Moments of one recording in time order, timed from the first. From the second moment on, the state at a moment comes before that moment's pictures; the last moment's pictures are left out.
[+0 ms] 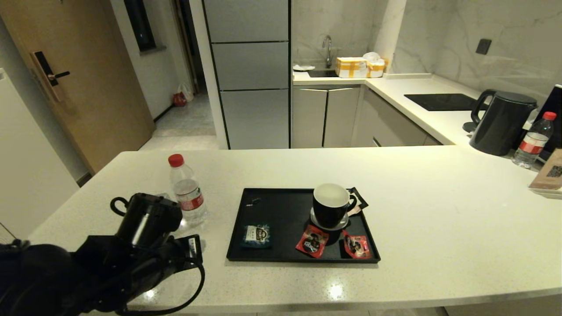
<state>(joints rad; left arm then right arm) -0.49 1.62 -0.56 -0.28 0.36 -0.53 0.00 0.00 0.00 0.00 0.00 0.00</state>
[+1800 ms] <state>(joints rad) -0.22 2.06 -0.60 -1.03 0.44 -0.11 0.00 0.00 0.00 0.00 0.00 0.00</state>
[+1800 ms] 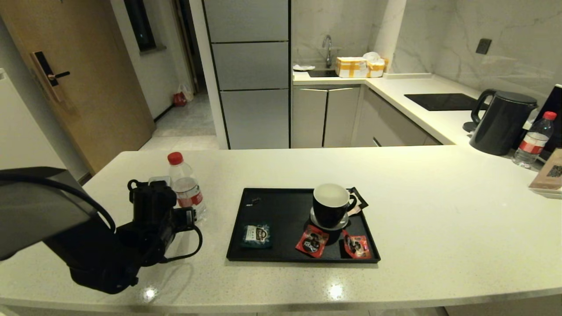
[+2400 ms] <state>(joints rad) -0.23 2.10 -0.66 -1.02 0.41 -0.08 0.00 0.00 0.00 0.00 0.00 0.00</state>
